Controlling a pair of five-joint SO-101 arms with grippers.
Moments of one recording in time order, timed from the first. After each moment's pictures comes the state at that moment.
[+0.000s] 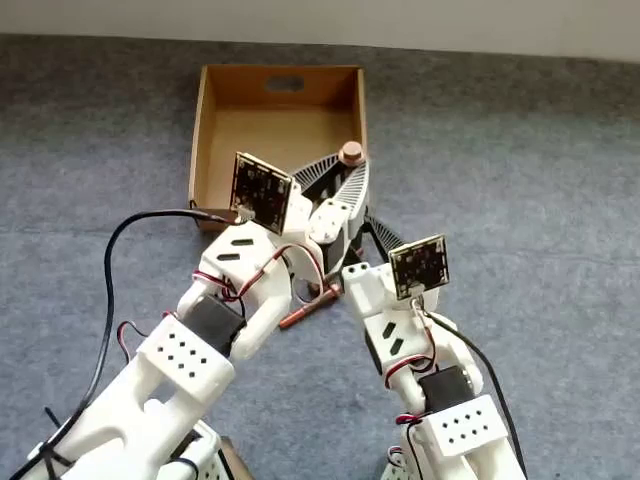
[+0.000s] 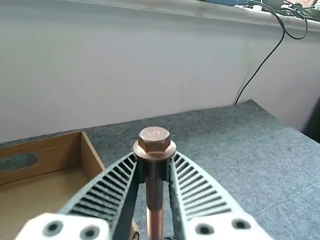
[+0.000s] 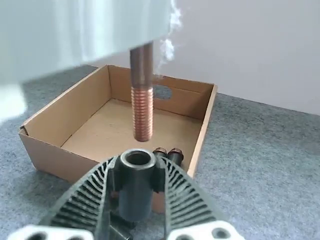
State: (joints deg) left arm 29.6 -46.7 54.5 3.9 10.8; right arm -24.4 -76.2 85.8 7.7 2.6
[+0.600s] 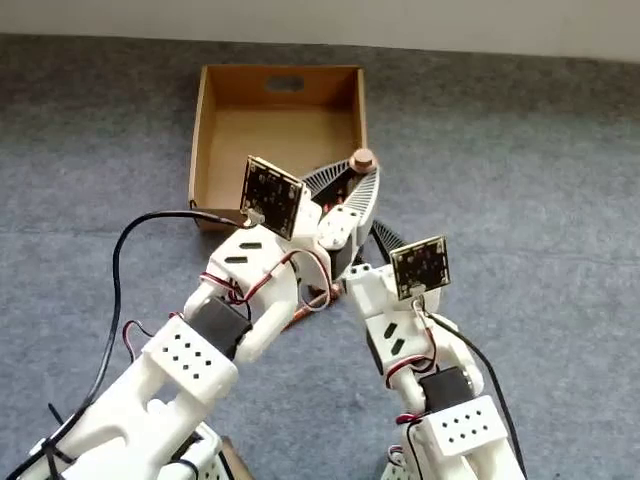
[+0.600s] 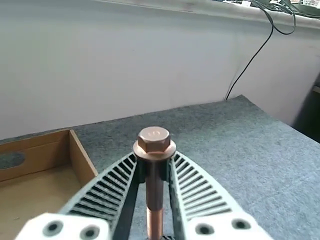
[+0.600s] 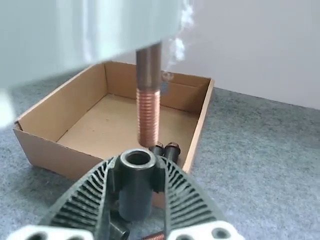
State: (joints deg) left arm 31.9 -46.1 54.5 3.7 10.8; right arm -23.6 -76.2 86.9 7.5 2.6
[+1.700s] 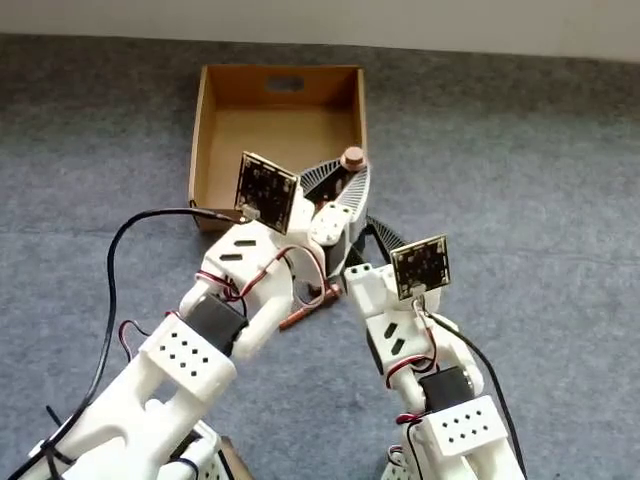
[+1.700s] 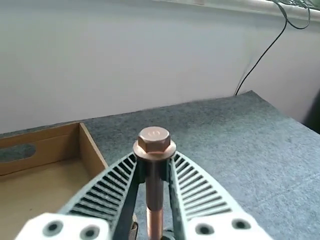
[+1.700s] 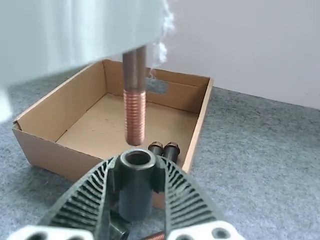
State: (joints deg) left arm 30.2 -46.1 54.5 5.3 10.8; right arm -23.5 -76.2 86.9 7.5 2.6
